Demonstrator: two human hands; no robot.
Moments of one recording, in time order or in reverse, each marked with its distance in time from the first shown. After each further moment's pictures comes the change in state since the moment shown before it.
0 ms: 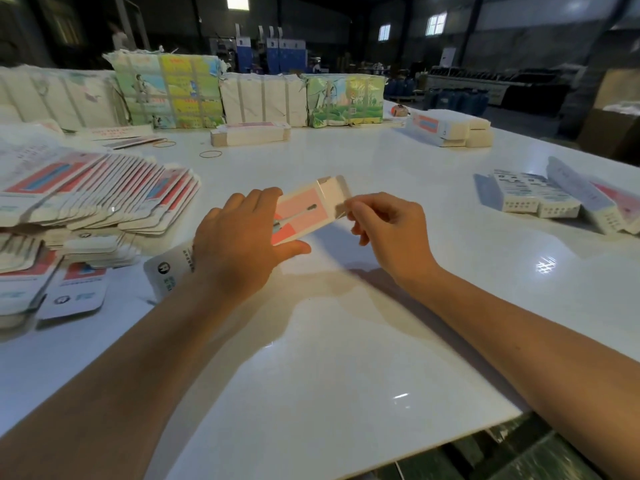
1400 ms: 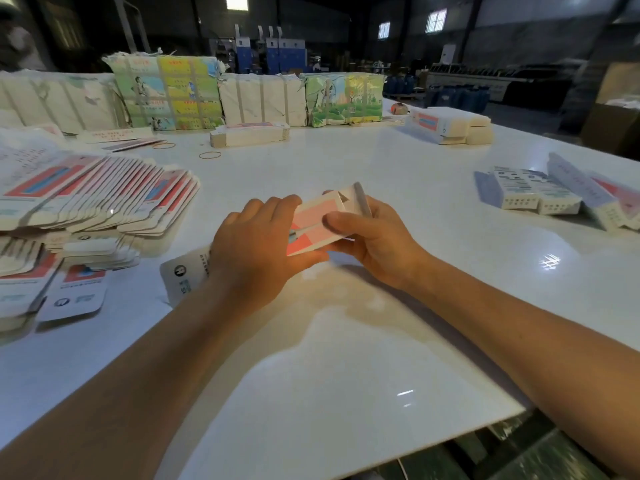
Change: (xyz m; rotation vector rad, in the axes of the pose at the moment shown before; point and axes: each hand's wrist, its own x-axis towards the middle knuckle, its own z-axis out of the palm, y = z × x) left_hand -0.007 0.018 0.004 -0.010 0.090 0.150; right_hand 0.004 -0.007 0.007 0.520 -0.346 0.389
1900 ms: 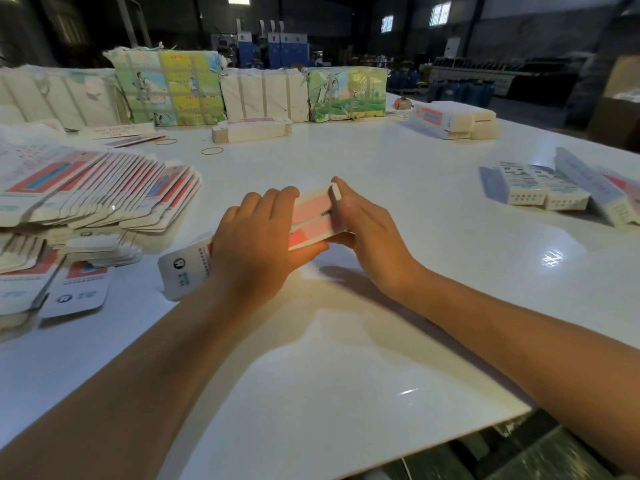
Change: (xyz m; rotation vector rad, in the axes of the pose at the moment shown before) left_hand -0.001 0.004 -0.001 0.045 0.041 -0.016; right_hand -0.016 0.002 0.020 -0.378 0.060 -0.202
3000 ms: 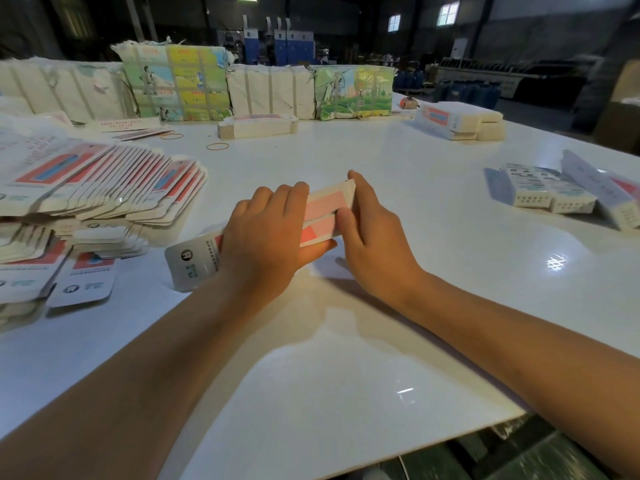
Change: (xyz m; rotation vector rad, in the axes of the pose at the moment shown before) left_hand 0.001 0.001 0.002 0.082 0.024 0.055; right_hand -0.006 0.007 0.001 -0.567 0.064 -0.185
